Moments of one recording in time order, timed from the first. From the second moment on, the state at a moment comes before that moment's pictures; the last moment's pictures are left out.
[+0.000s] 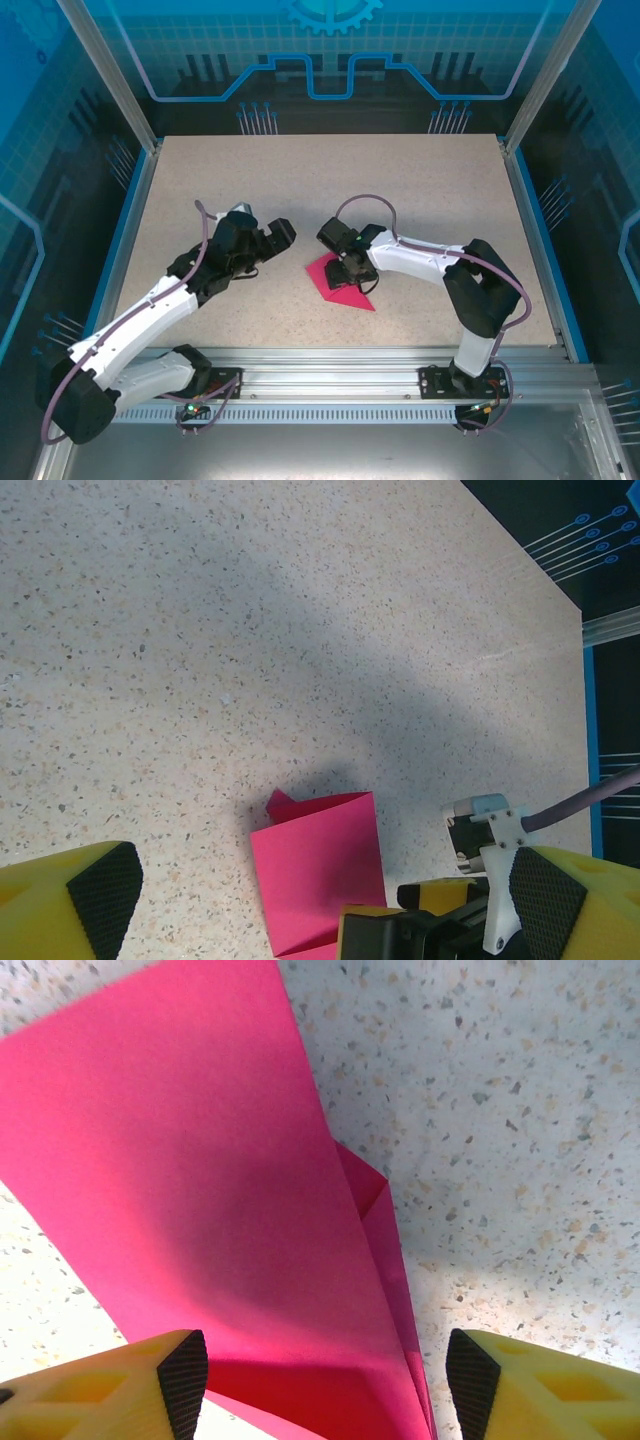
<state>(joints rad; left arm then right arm) -0.54 1.04 0.82 -0.45 -0.10 -1.00 0.81 1.78 1.19 -0.76 0.09 0.58</state>
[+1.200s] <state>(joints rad) -0.54 0.75 0.53 -0.32 -0.08 -0.91 0.85 1.62 1.01 -0.66 0.10 0.52</state>
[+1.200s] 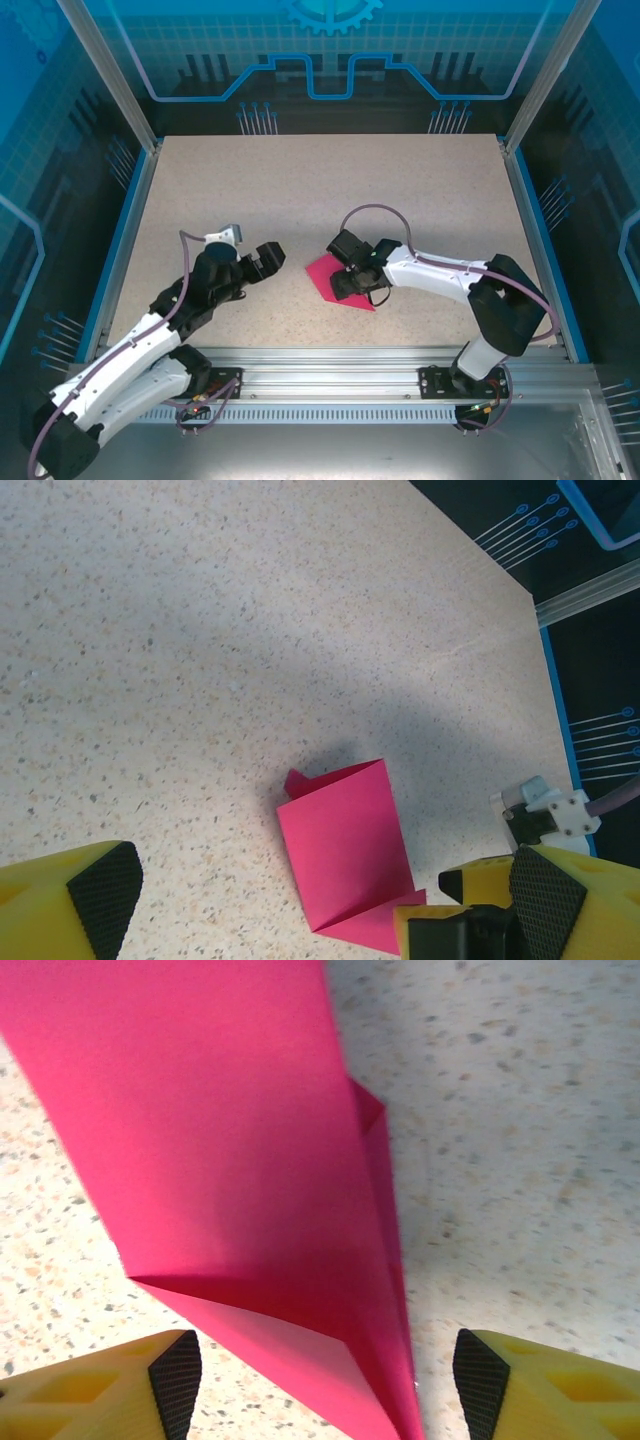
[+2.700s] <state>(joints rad) -0.67 0.99 0.37 -0.05 0.06 -1.01 0.54 1.57 0.86 -0.45 -0.45 0.43</state>
